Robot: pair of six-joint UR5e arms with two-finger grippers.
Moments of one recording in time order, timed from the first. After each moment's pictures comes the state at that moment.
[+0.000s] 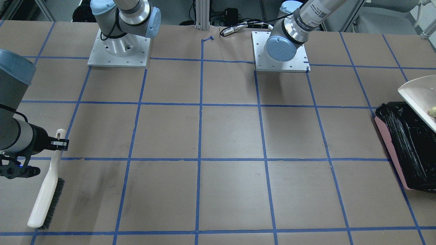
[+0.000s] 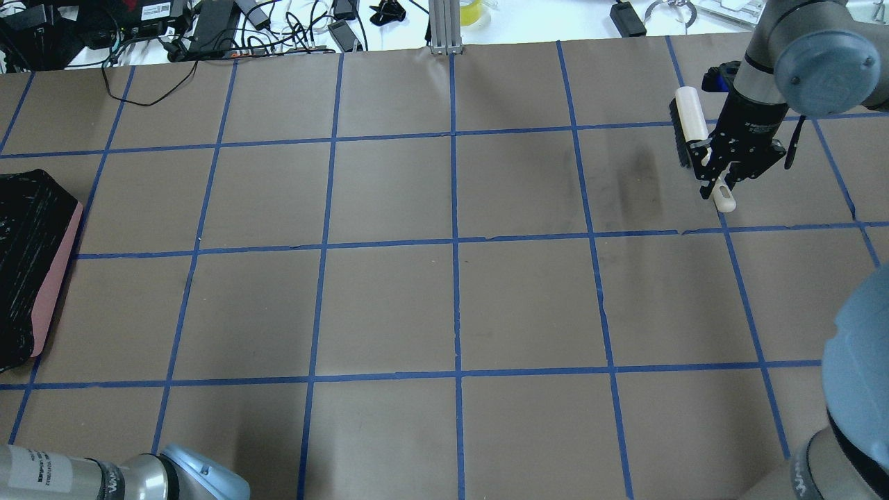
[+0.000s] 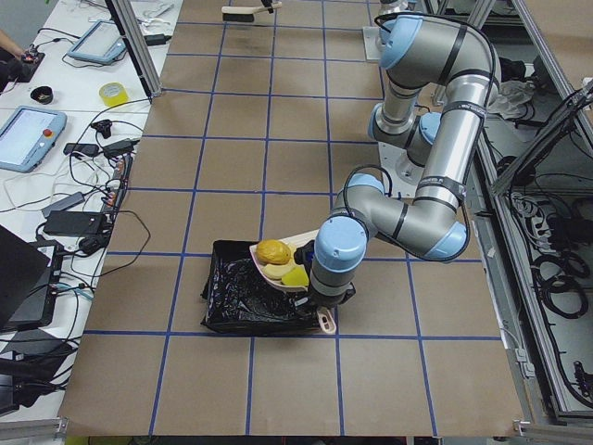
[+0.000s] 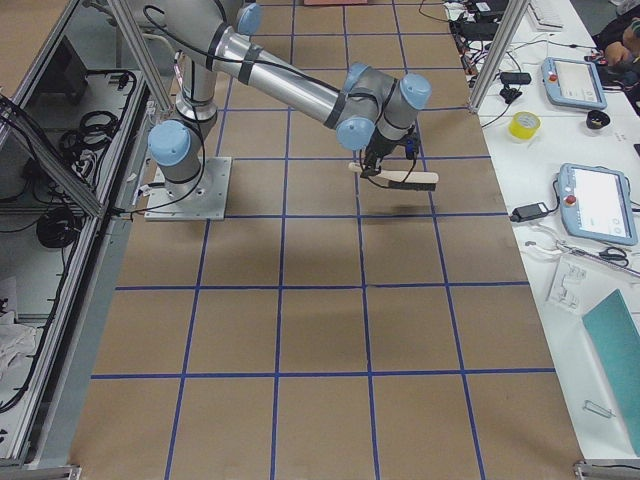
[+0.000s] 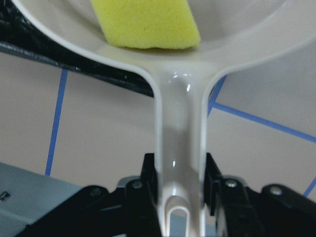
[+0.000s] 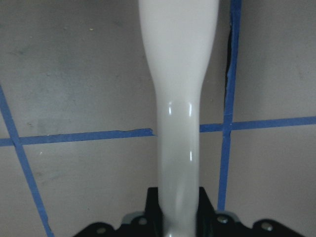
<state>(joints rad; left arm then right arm) -0.39 -1.99 -1.31 -1.29 1.62 2.40 1.28 -1.16 1.56 -1.71 -1.66 -0.21</state>
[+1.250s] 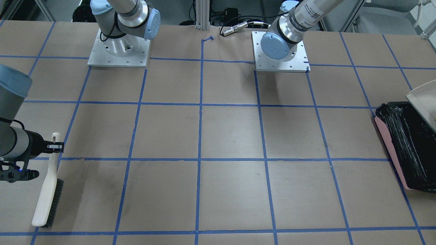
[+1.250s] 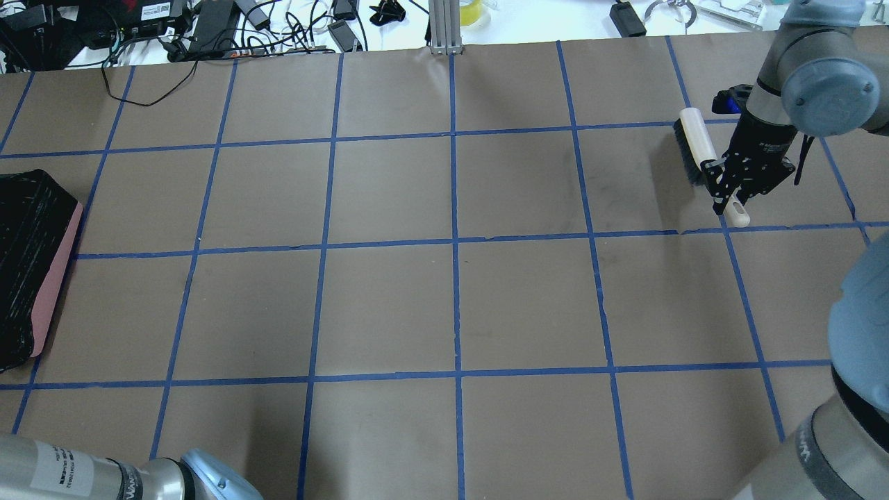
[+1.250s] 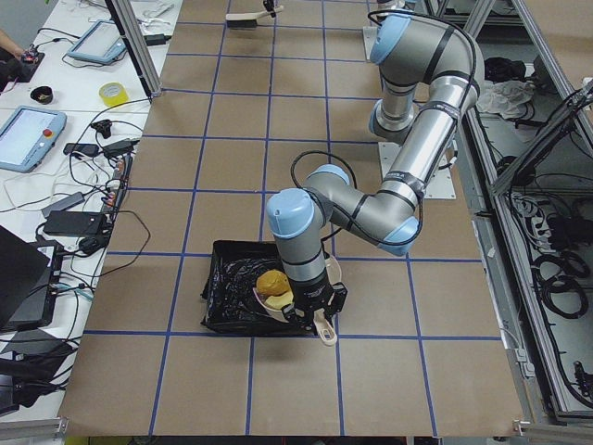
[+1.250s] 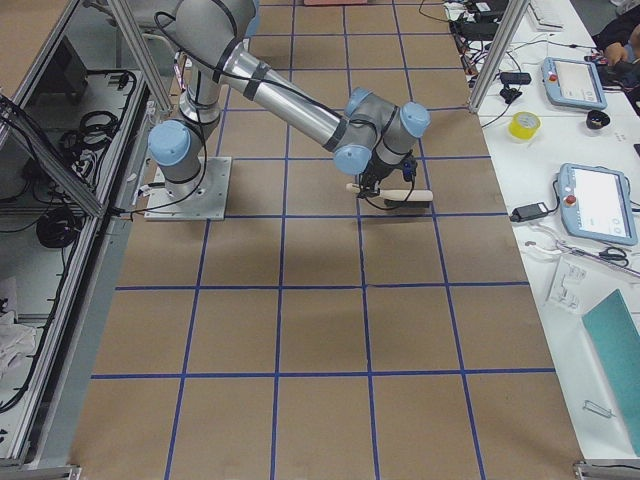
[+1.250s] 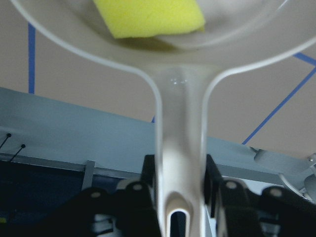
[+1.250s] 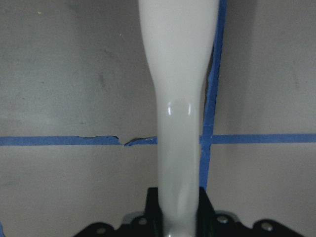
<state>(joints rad) -0.55 -1.99 -1.37 -1.03 2.01 2.31 1.24 -1.12 1.60 -1.76 -1.67 -0.31</state>
